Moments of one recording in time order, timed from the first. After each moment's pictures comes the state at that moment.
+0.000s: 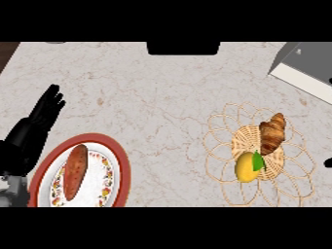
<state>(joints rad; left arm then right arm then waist) -0.07 0.36 -0.06 -1.67 0.17 0.06 0.15 -0.14 -0.84 0.01 -1.48 -0.16 0.24 0.07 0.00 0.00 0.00</state>
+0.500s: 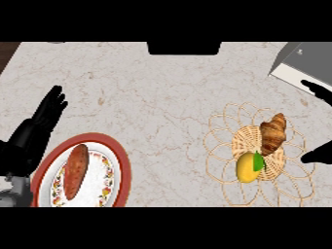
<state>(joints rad) -0.07 0.33 -0.05 -1.67 0.13 0.04 0.15 -0.23 -0.76 0.11 -1.49 0.08 0.25 0.23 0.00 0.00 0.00</state>
